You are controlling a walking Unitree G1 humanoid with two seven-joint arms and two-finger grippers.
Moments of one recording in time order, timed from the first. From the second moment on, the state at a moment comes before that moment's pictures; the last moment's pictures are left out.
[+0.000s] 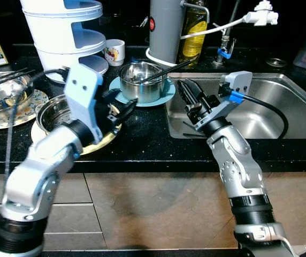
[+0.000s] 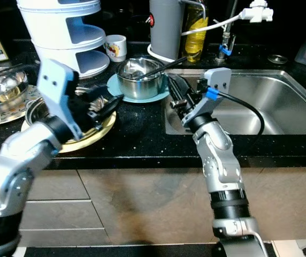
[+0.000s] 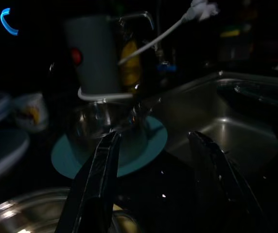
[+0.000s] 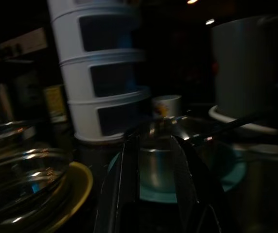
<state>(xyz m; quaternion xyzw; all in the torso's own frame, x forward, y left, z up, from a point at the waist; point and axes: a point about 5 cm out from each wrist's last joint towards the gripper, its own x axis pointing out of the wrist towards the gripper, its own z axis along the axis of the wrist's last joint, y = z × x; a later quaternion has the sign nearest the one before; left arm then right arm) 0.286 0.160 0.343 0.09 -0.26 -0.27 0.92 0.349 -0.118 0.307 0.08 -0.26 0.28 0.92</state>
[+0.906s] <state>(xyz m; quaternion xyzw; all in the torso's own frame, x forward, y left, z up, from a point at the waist) 0.315 0.235 0.307 0.04 -0.07 -0.04 1.00 0.346 -0.104 0.299 0.06 -0.22 0.33 0.92</state>
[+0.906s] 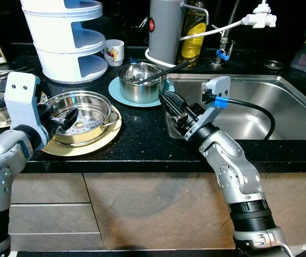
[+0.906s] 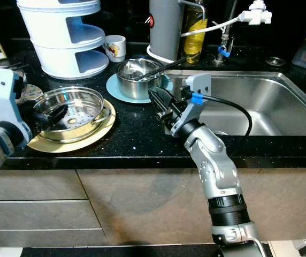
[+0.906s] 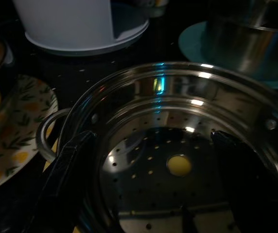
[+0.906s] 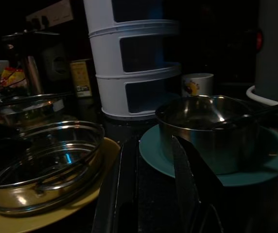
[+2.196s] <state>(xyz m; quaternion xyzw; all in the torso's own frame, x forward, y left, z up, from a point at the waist) 0.325 0.253 0.298 -0.01 0.04 0.15 0.99 0.344 -0.104 0.302 0.06 -0.23 0.33 0.91</state>
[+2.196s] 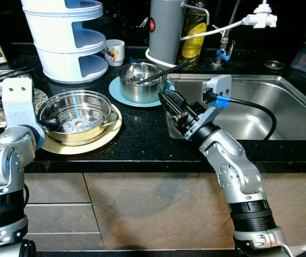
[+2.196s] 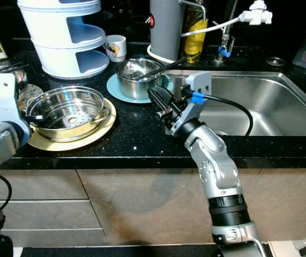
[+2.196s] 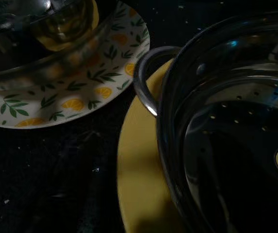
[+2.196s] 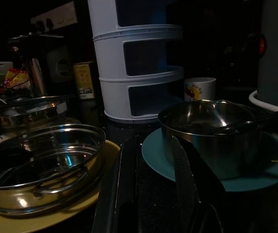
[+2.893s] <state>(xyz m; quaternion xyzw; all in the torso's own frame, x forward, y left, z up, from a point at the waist) 0.322 0.249 0.312 0.06 0.00 0.12 0.99 0.344 -0.105 0.303 0.06 -0.23 0.33 0.91</state>
